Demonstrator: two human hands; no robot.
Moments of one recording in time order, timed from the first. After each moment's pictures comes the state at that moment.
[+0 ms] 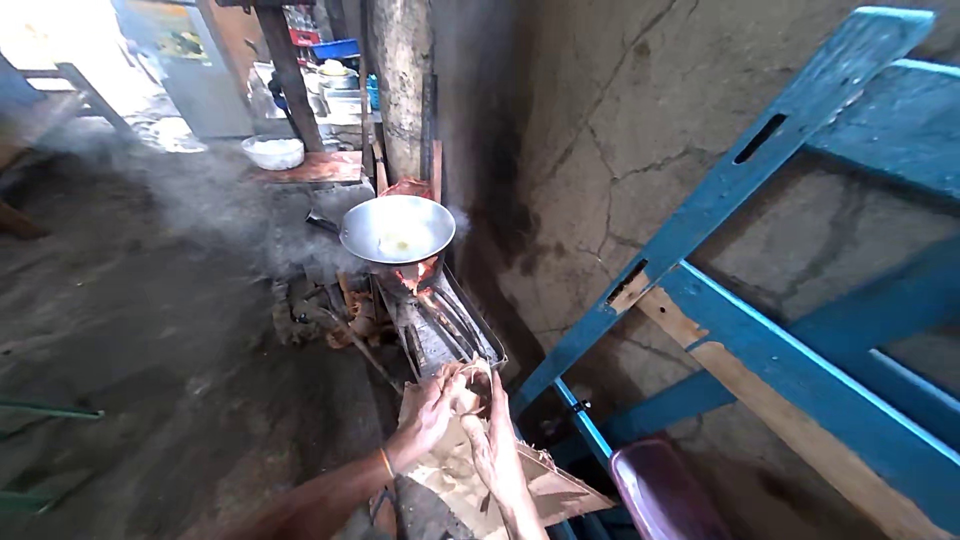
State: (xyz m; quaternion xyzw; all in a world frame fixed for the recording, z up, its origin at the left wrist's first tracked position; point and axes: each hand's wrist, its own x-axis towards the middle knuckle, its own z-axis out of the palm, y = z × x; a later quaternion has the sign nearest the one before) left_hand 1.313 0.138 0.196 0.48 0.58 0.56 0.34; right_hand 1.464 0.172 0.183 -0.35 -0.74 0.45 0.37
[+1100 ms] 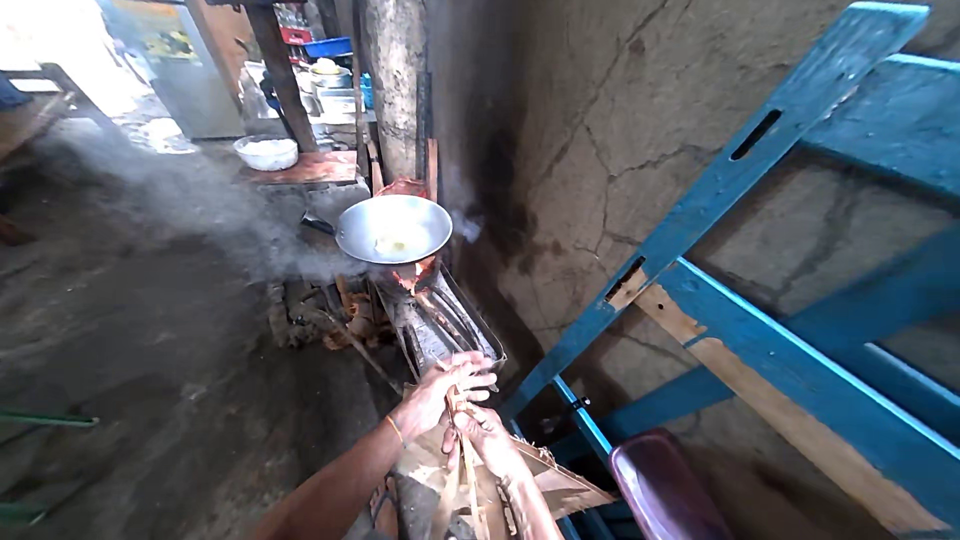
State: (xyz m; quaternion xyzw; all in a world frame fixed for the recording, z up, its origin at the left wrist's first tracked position) left_hand 1.295 0.173 0.185 0.28 0.35 0.61 0.65; right_hand 1.463 0.198 0.150 -0.15 -0.55 0.79 0.21
